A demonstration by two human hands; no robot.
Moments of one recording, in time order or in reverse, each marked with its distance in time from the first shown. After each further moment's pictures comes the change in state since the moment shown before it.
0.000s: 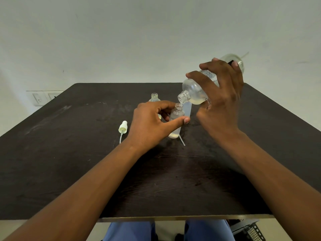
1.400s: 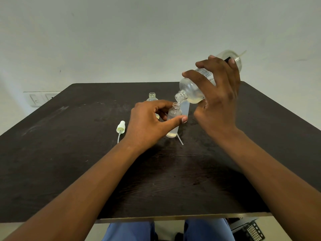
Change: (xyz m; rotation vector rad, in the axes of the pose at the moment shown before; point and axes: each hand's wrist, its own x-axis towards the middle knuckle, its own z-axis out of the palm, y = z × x) left_hand 0.001 0.001 0.000 -0.004 -0.004 -0.006; right_hand 0.002 -0.002 -0.003 -0.002 -0.008 -0.021
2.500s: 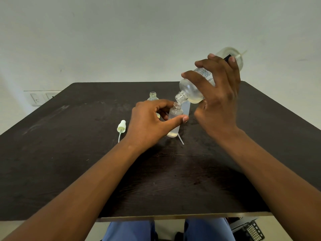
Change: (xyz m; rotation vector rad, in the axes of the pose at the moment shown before) left_hand -0.001 0.000 -0.001 -0.001 0.004 0.009; right_hand 0.000 0.000 0.003 -0.045 0.018 -0.041
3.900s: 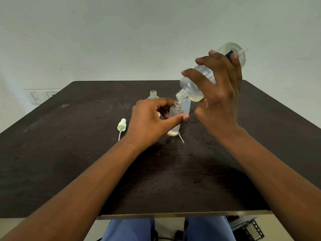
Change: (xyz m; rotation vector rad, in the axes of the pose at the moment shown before) left_hand 0.001 0.000 0.000 0.007 -0.006 -0.007; right_hand 0.000 0.001 0.000 -0.014 0.022 -0.030
